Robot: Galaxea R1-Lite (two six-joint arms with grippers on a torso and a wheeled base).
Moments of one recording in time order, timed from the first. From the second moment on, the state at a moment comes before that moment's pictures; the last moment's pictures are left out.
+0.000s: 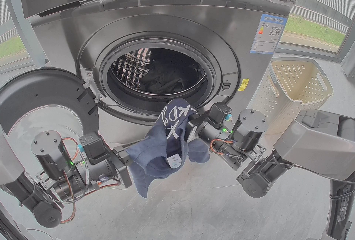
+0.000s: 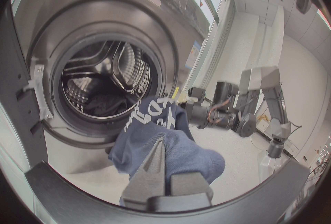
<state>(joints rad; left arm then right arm) -0.51 1.78 -0.24 -1.54 -0.31 -0.05 0.70 2.27 -0.96 -1.55 -0.01 0.15</state>
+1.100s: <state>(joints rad) -0.50 1.94 -0.06 -1.54 -0.42 0.09 0.71 2.23 -1.01 -1.55 -0.03 0.16</state>
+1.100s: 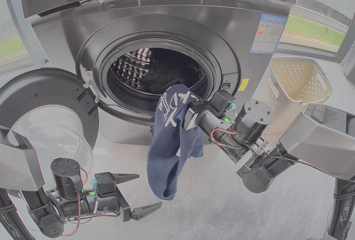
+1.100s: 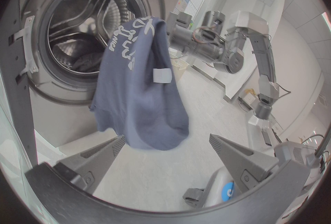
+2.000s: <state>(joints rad) -0.53 2.08 -0.44 -1.54 -0.37 0.03 0.77 2.23 -1.00 -1.55 -0.03 0.16</state>
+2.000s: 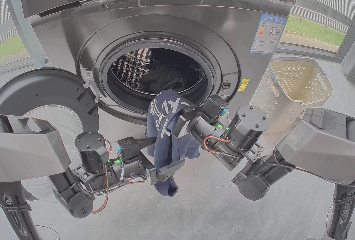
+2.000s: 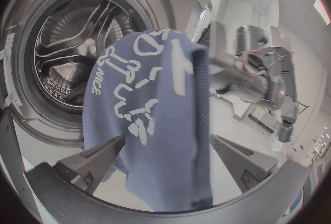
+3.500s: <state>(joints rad) -0.45 2.33 -0.80 -1.54 -0.24 -0.05 0.84 2.13 -0.88 -1.55 -0.04 0.18</state>
